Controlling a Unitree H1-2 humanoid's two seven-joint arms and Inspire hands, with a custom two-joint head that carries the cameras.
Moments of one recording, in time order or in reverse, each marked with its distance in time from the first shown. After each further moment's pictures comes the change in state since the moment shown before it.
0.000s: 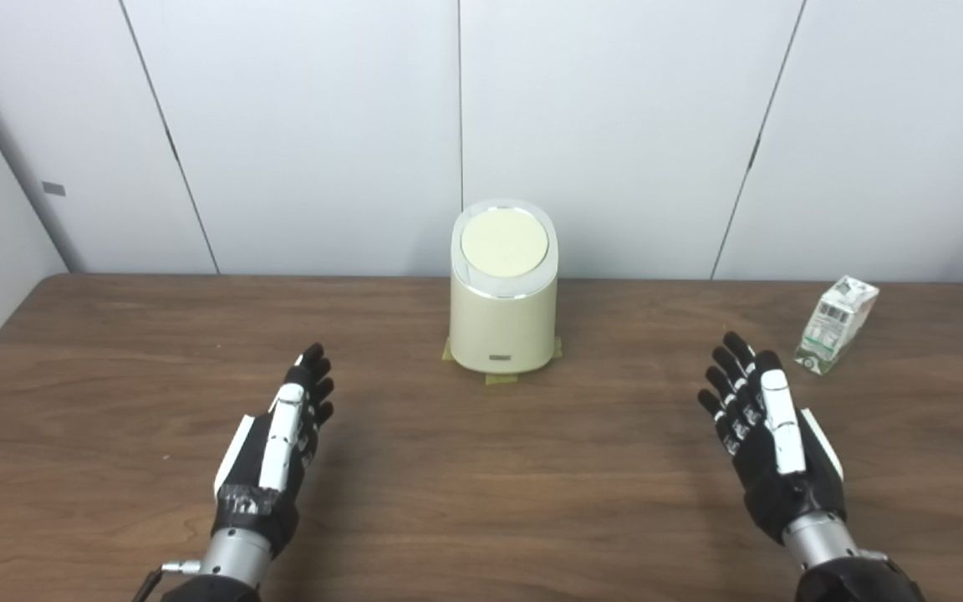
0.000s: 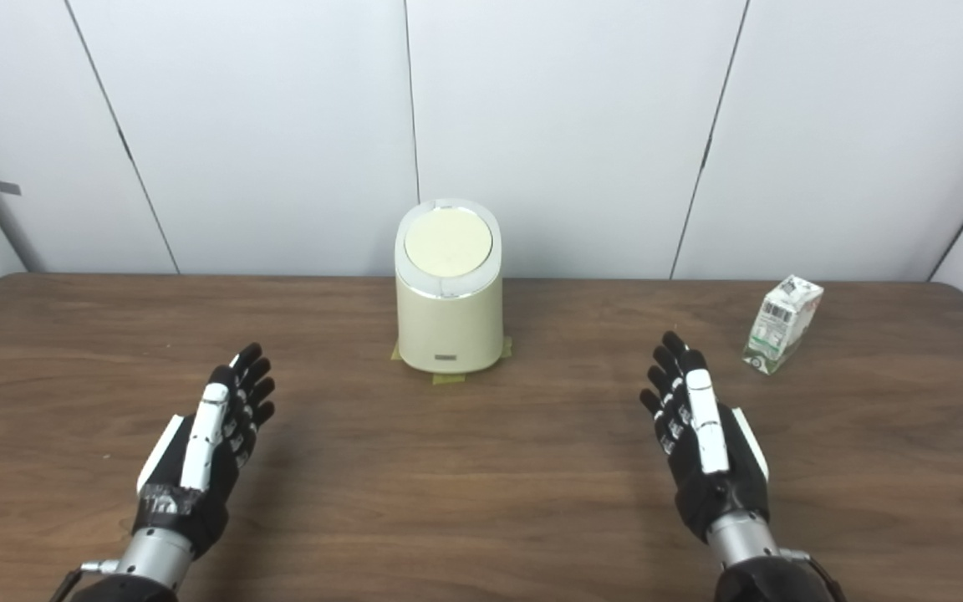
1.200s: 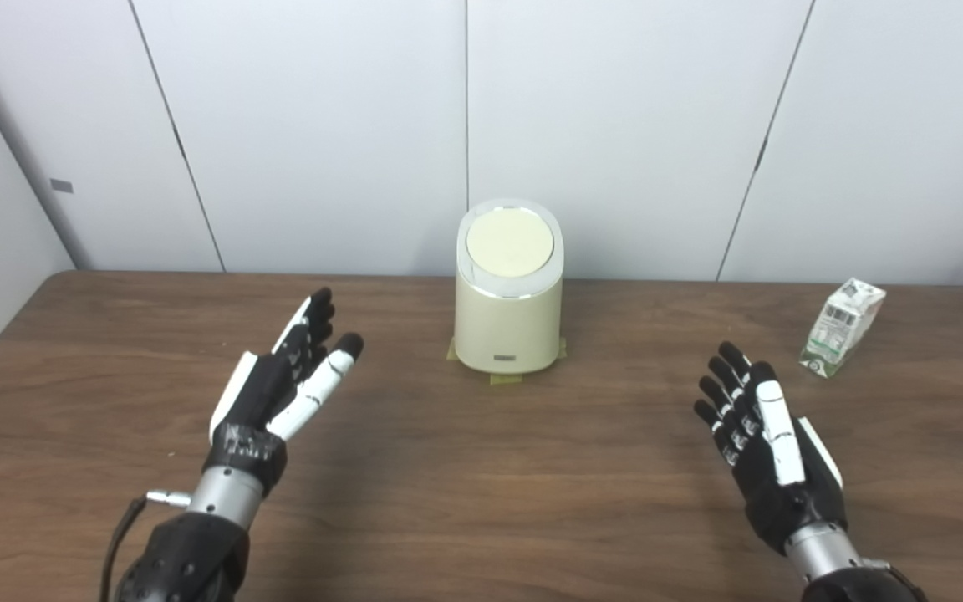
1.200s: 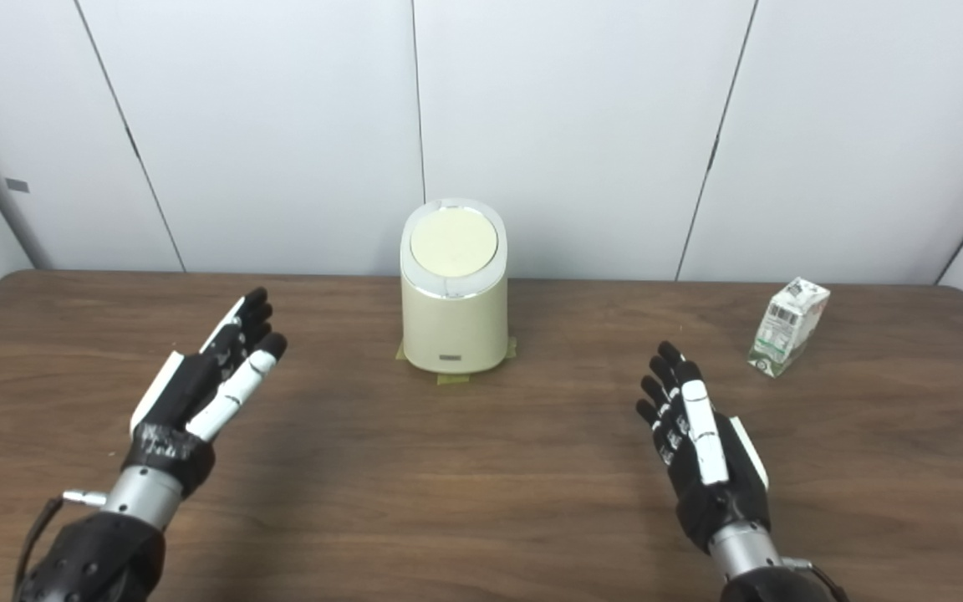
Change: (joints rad) left arm -0.198 0.126 -0.060 -0.057 0.186 0.091 -0.025; right arm 0.027 -0.010 0.012 0.002 -0.002 -0.006 0.031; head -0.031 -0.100
